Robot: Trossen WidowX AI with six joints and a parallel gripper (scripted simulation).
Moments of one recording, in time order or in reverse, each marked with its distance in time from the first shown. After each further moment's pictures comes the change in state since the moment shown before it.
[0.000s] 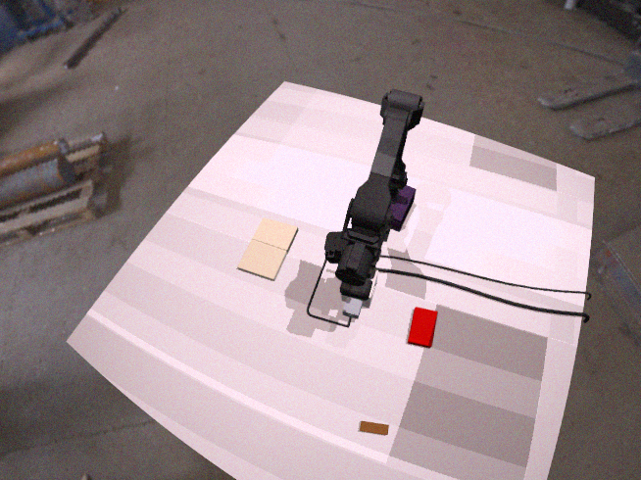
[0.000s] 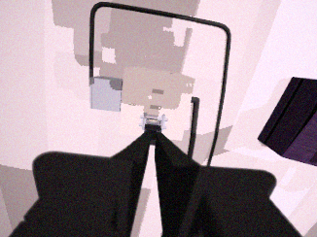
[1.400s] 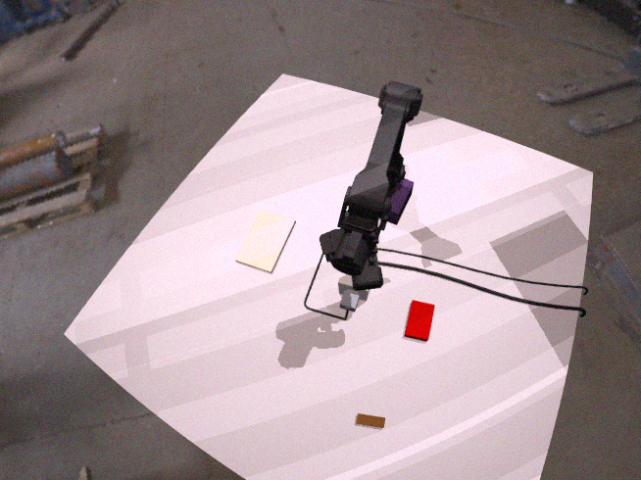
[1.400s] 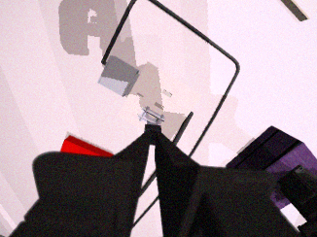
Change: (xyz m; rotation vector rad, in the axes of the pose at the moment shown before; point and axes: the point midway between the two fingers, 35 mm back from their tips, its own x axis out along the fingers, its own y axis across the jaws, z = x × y) arm -0.014 0.000 0.000 -0.400 0.000 0.001
